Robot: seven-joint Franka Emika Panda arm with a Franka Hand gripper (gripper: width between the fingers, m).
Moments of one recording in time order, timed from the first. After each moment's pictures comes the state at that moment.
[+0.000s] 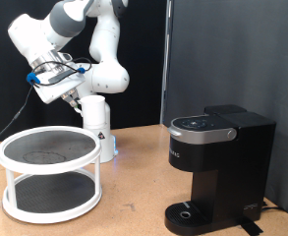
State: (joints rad) arm -0.57 -0.76 -0.28 -2.81 0.48 1.92 2.13
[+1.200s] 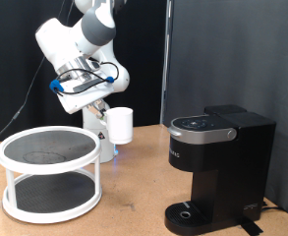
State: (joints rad) arm -0.41 -0.59 -0.04 -2.77 0.78 2.24 2.27
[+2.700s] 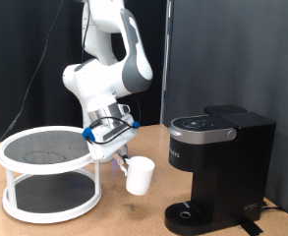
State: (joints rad) arm -0.30 -0.15 0.21 -2.73 0.98 2.74 2.24
